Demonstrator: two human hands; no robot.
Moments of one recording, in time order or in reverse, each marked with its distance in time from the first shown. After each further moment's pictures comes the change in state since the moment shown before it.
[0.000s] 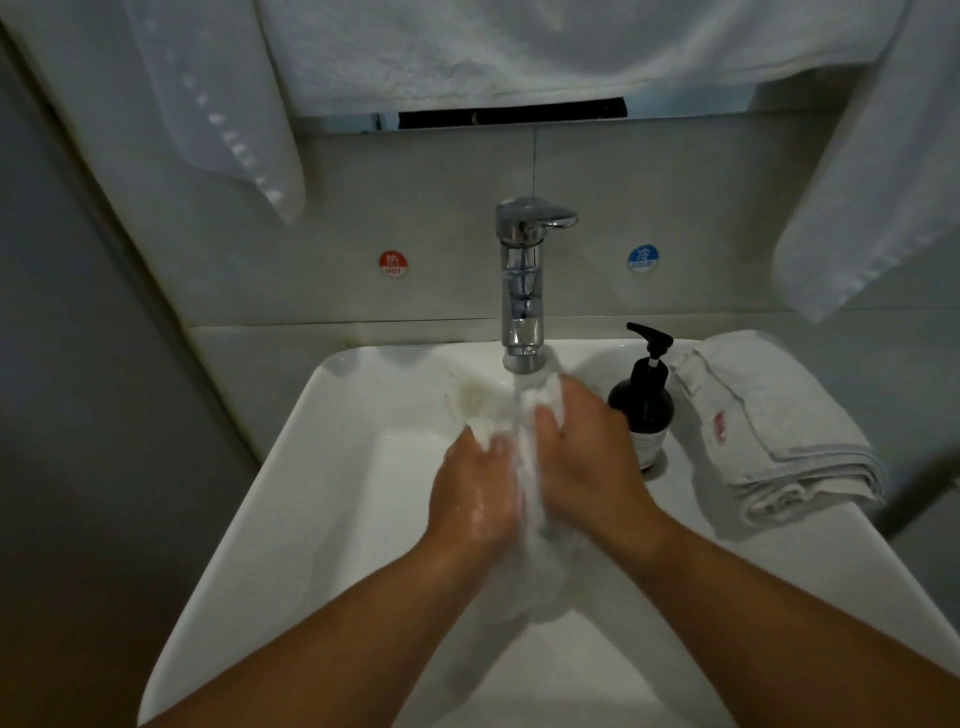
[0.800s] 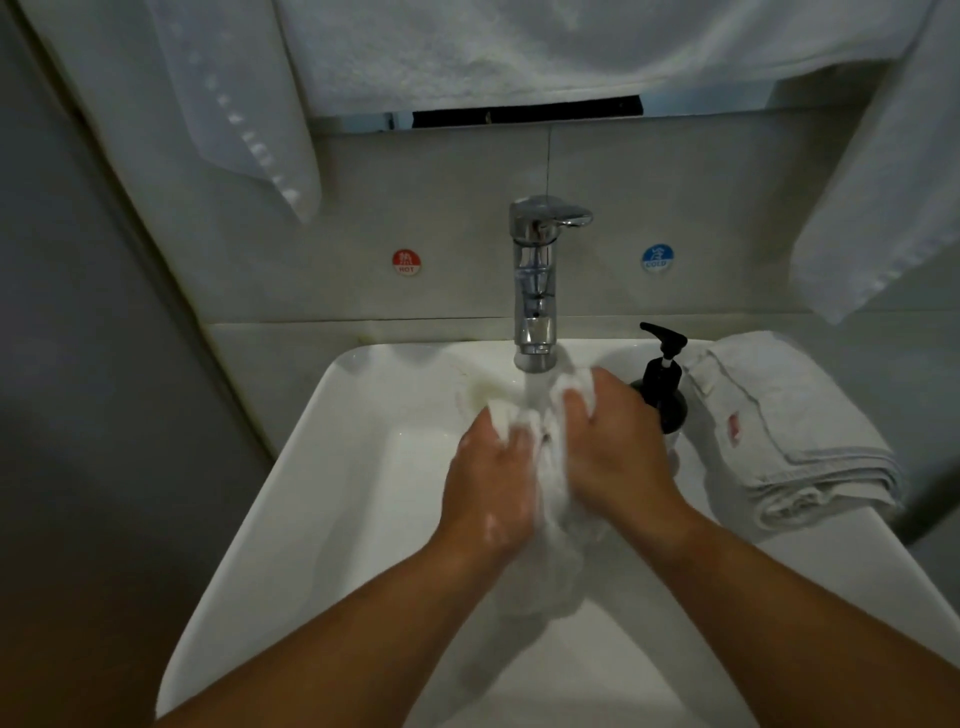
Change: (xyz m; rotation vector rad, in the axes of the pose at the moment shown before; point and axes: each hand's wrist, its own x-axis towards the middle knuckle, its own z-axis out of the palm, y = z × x) left_hand 0.001 0.000 0.001 0.079 0.013 0.201; right_hand 0.002 -0.005 -0.011 0.009 0.036 0.048
